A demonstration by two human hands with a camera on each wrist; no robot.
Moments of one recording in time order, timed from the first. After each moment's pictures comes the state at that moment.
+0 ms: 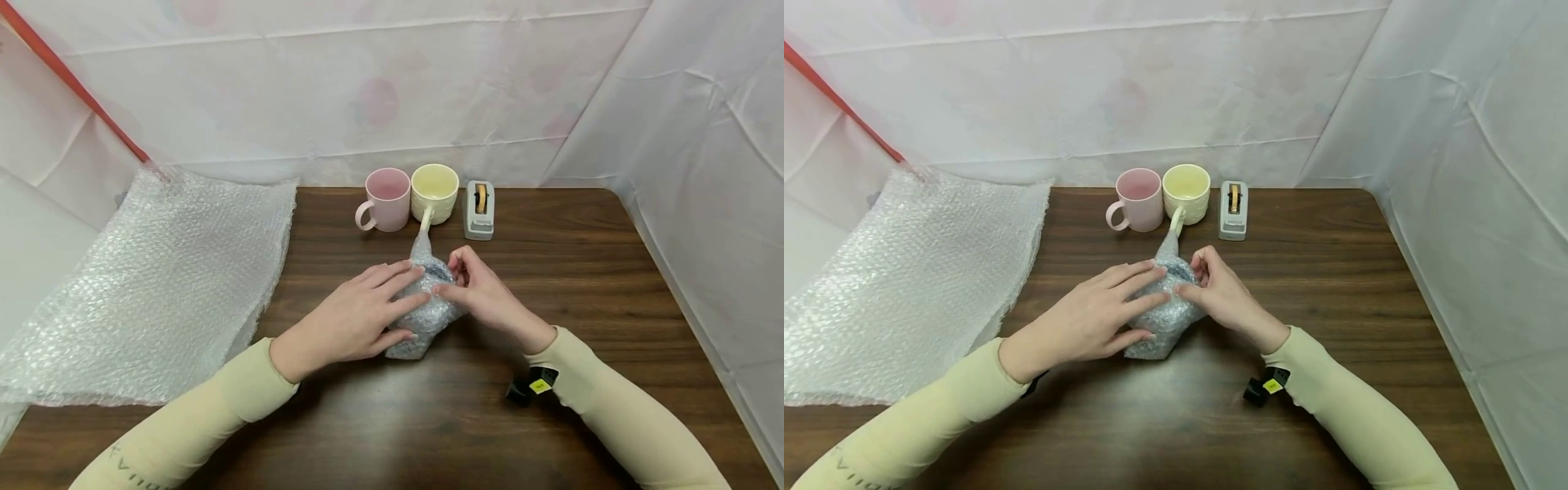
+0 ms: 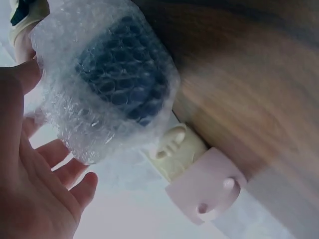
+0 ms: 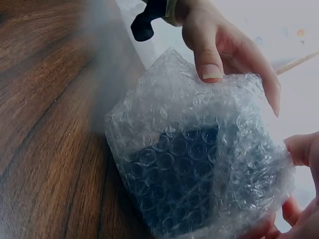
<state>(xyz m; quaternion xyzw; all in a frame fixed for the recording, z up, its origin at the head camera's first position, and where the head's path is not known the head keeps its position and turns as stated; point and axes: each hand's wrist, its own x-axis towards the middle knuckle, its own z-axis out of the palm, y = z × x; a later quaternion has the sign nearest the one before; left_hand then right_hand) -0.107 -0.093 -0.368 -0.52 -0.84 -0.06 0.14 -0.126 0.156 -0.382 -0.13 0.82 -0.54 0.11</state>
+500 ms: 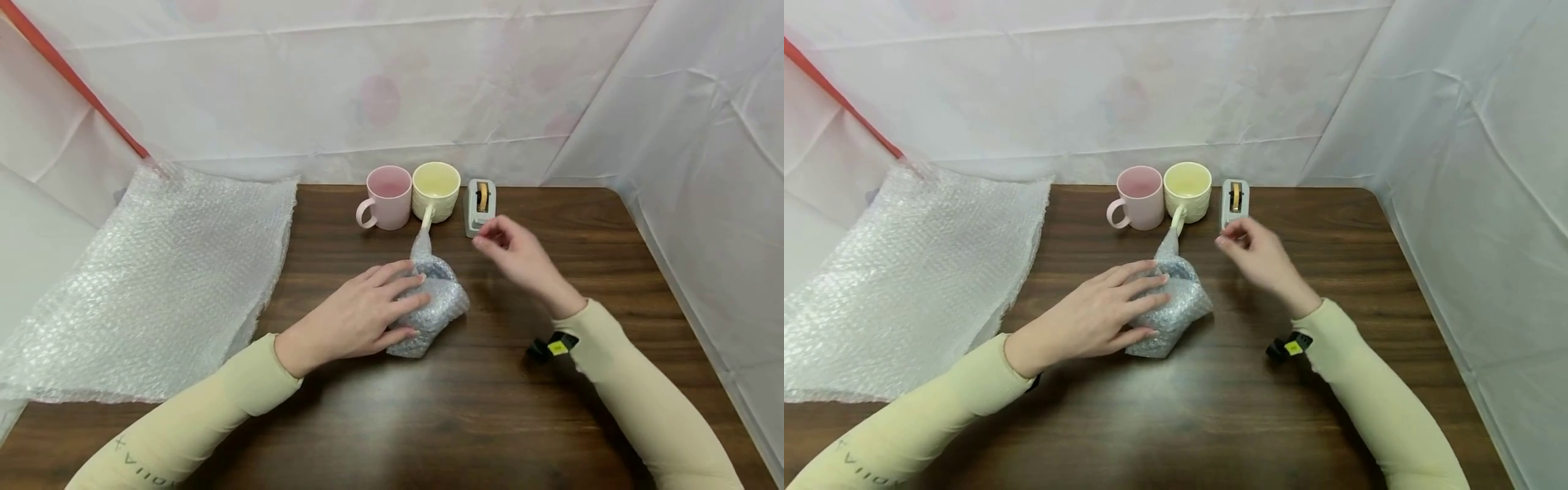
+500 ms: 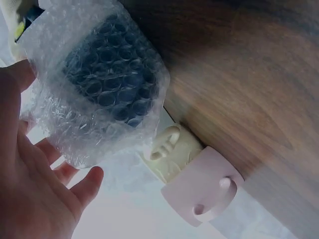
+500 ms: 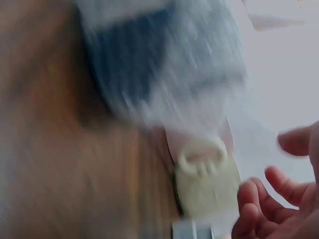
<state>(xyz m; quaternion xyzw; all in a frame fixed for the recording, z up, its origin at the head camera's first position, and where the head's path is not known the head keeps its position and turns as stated) -0.112 -0.091 -0.377 -0.53 -0.84 -0.06 0.14 -0.169 0.203 -0.374 -0.10 0.89 -0.44 0.02</state>
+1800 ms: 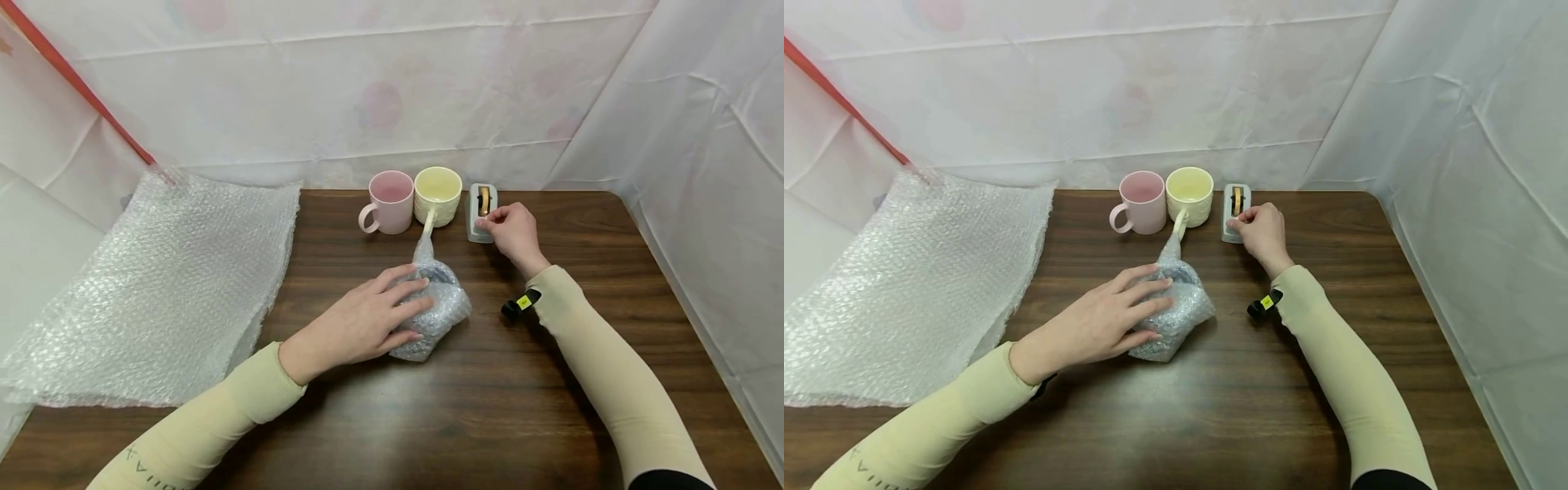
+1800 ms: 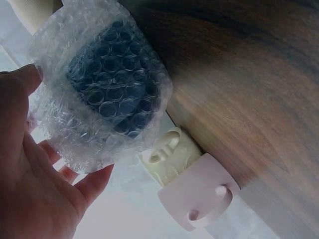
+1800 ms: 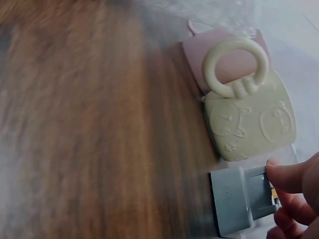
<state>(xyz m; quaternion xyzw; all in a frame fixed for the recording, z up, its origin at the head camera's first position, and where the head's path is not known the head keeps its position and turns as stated) -0.109 -0.090 -0.381 -0.52 -0.84 -0.07 0.15 -0.242 0.208 -0.409 0.05 0.92 -0.38 -0.05</state>
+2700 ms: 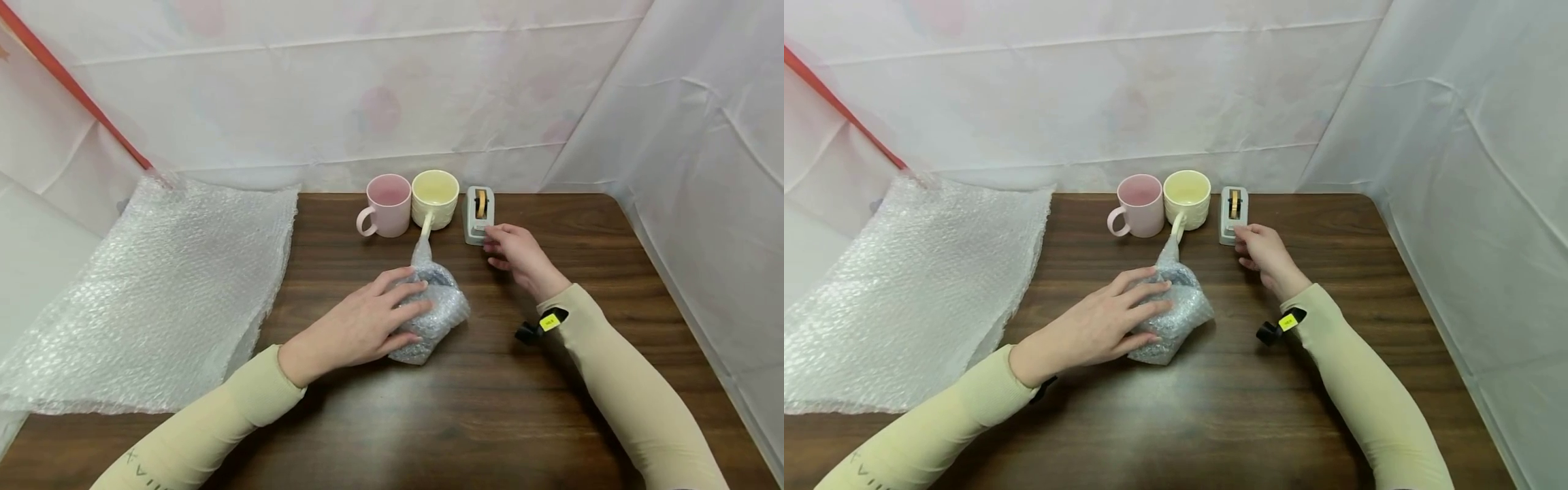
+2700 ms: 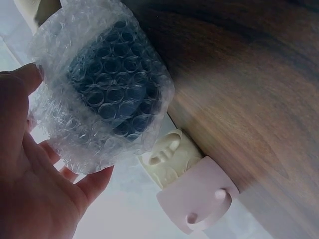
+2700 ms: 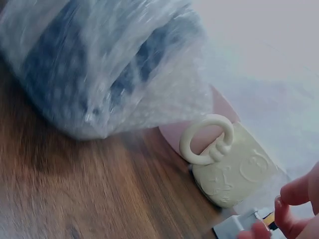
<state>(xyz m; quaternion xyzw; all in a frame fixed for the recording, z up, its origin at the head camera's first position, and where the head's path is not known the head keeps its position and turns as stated) -0.111 -0.089 -0.384 -0.53 -0.83 -0.10 0.14 -0.209 0.212 -0.394 0.12 0.75 -0.64 0.15</state>
